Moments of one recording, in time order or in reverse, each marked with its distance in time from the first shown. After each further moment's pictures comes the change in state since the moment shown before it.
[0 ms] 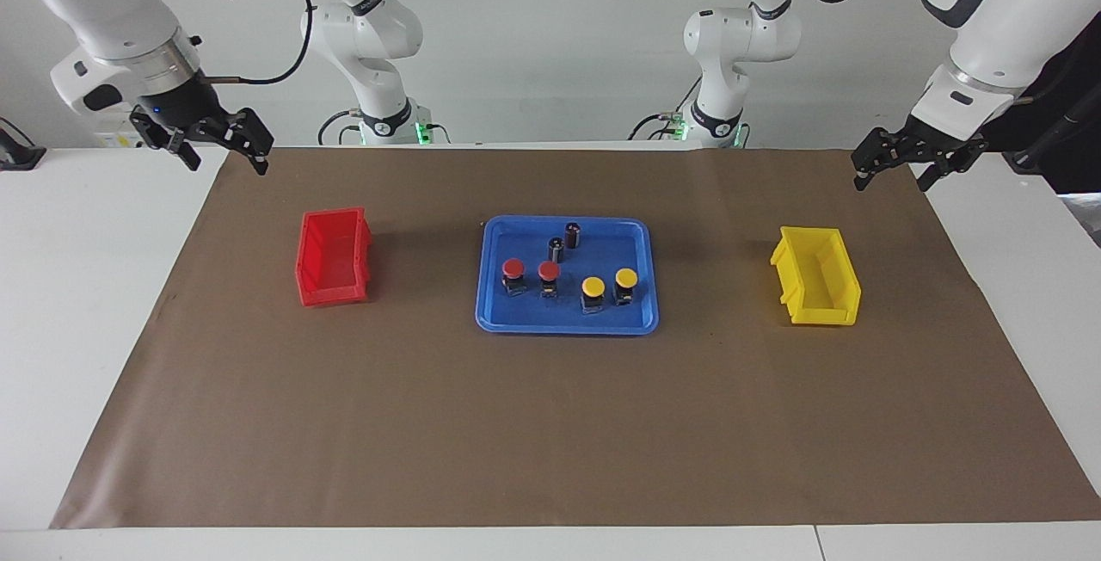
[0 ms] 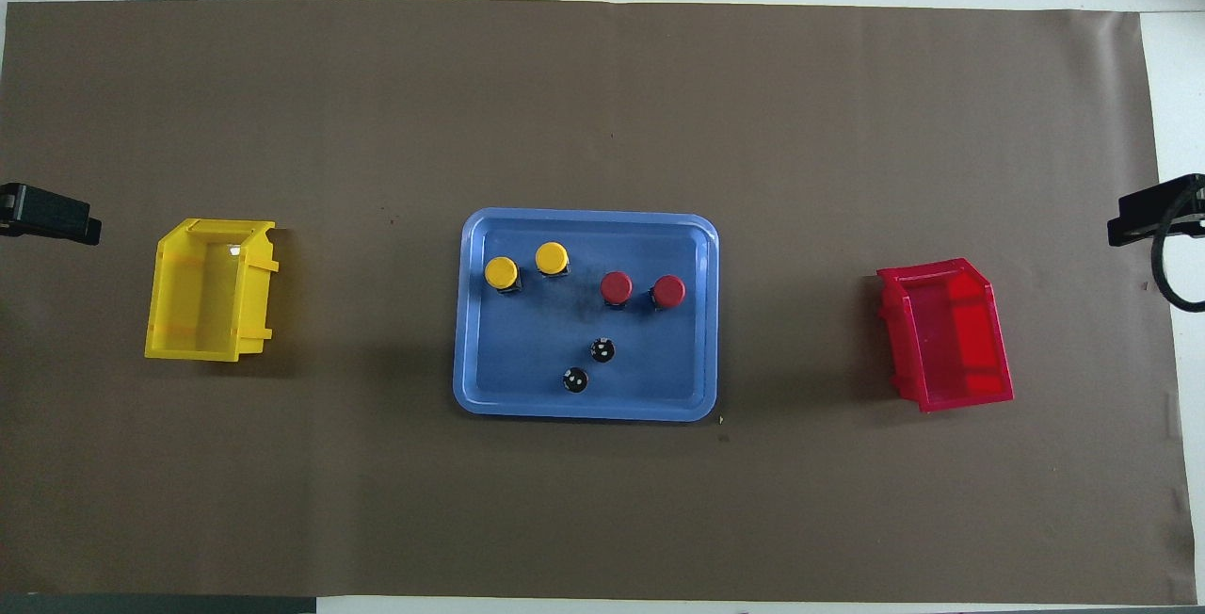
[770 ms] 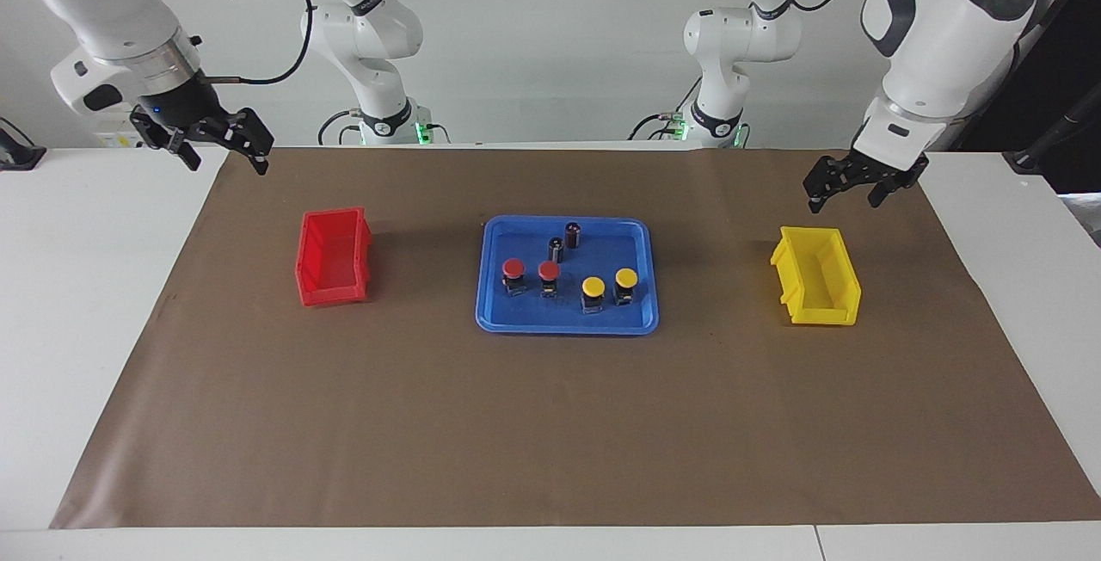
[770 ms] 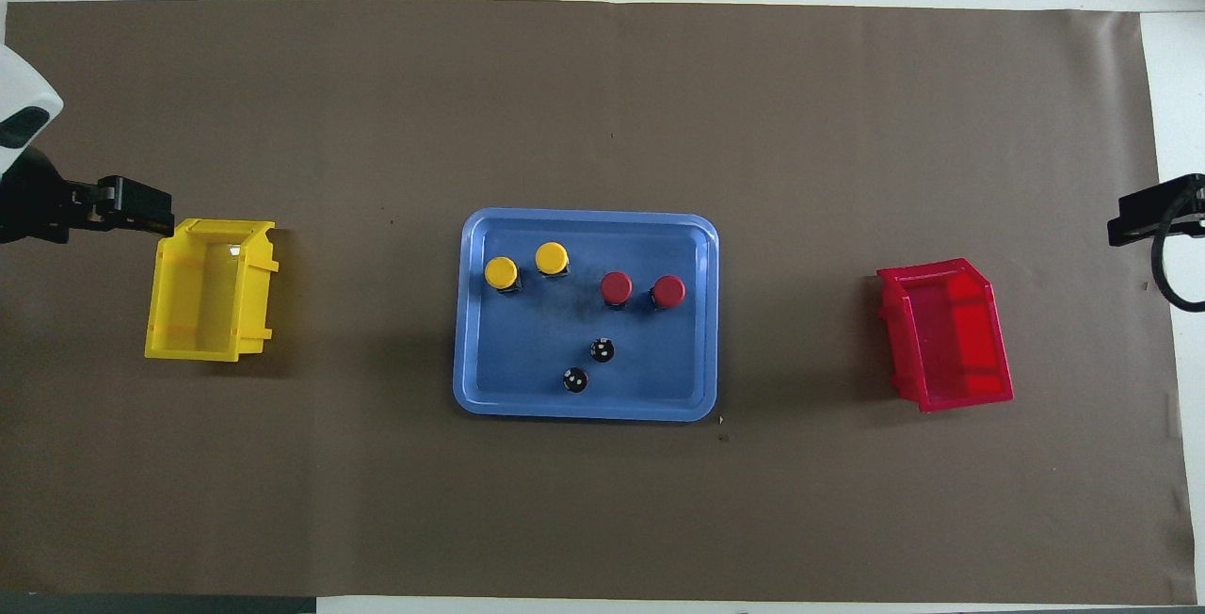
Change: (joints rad) left arm -0.002 0.000 -0.062 -0.043 0.037 0.069 -0.182; right arm 0.000 0.000 0.000 0.000 0.000 0.000 0.000
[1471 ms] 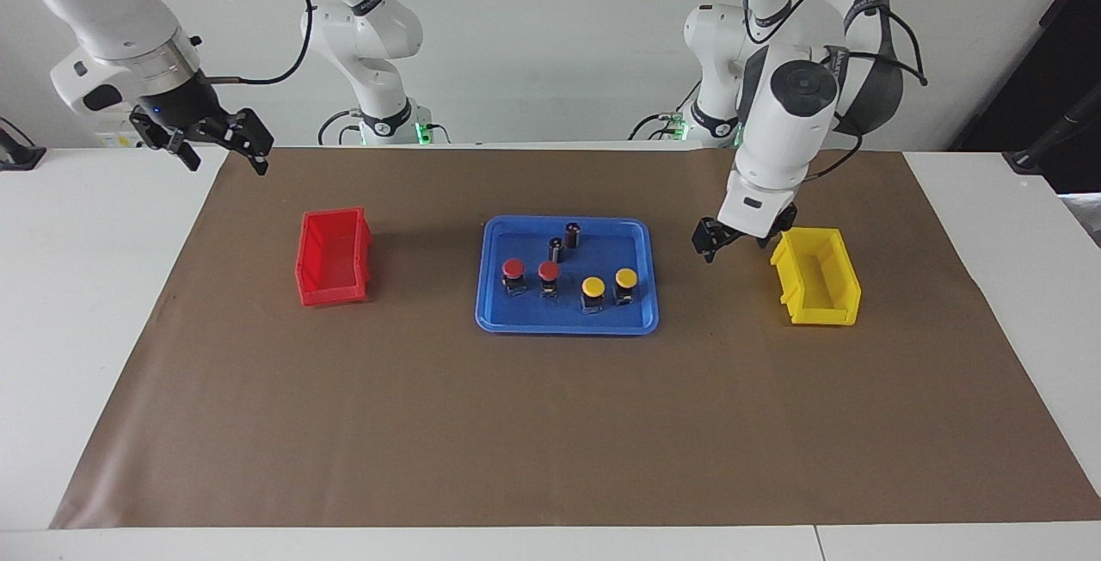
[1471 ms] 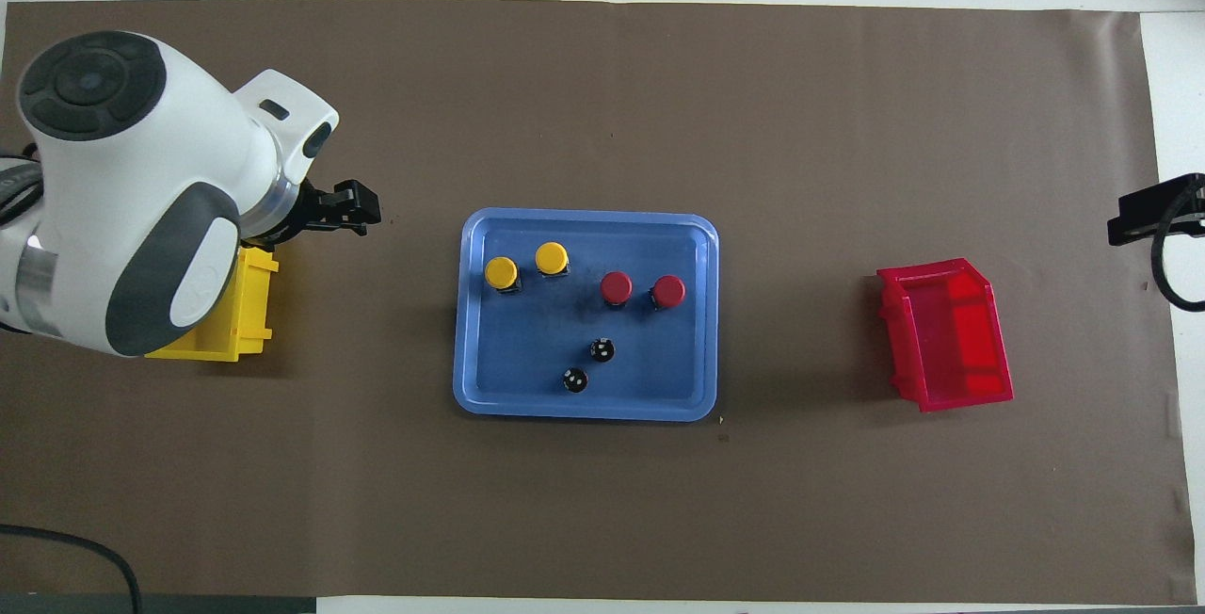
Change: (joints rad) left arm -0.199 0.096 -0.045 -0.107 0.028 0.169 -0.393; right arm 0.000 0.000 0.000 0.000 0.000 0.001 0.000
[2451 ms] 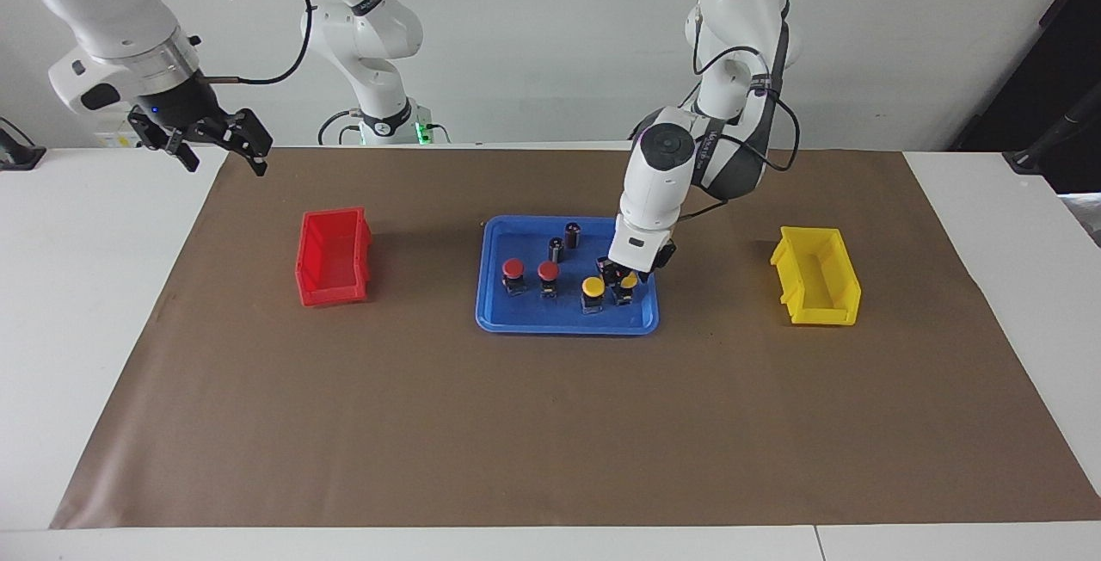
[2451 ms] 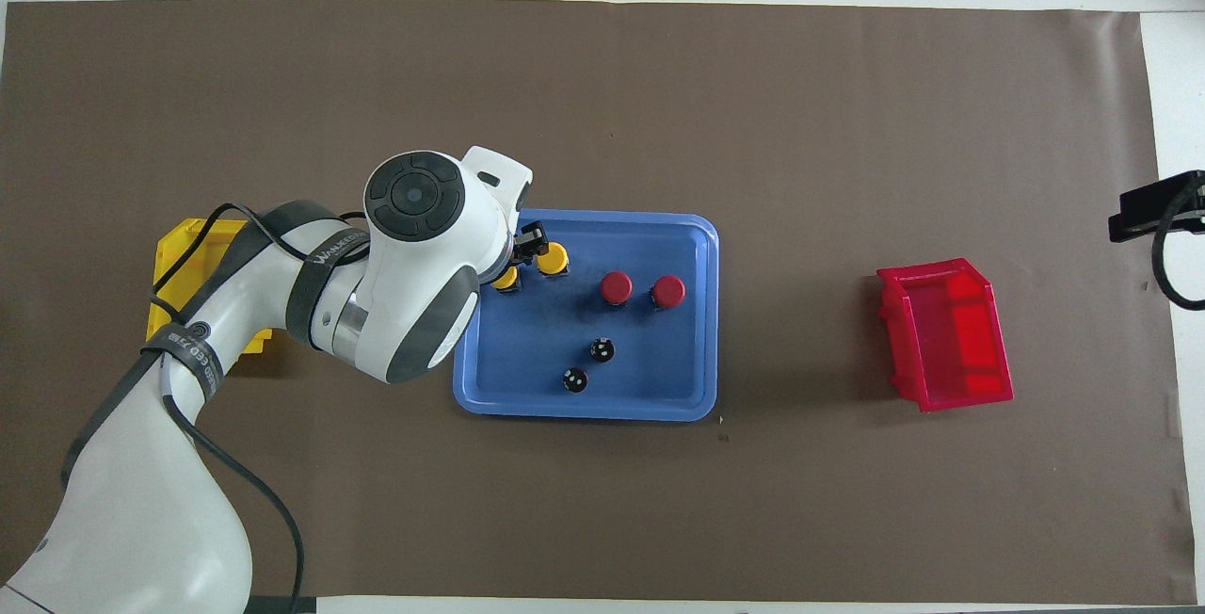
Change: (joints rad) left arm -0.224 0.219 -0.044 -0.092 -0.079 0.366 -0.409; right arm 0.000 0.001 0.000 0.001 0.000 0.008 0.001
